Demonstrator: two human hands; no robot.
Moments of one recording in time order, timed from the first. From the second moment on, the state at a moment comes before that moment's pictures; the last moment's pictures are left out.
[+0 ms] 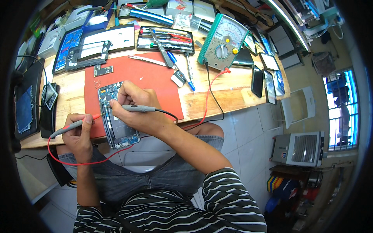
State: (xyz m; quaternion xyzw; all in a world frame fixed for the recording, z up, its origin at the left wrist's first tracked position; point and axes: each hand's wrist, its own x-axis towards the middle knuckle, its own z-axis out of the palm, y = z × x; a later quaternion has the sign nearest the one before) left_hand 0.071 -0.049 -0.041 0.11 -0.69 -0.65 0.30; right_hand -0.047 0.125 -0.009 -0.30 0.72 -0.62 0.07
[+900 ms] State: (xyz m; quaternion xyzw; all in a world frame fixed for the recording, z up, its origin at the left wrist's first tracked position) left_hand 0.076 -0.055 -0.044 0.12 -0.69 -0.66 0.27; right_hand -0.045 0.124 -0.009 -0.30 0.71 -0.63 0.08
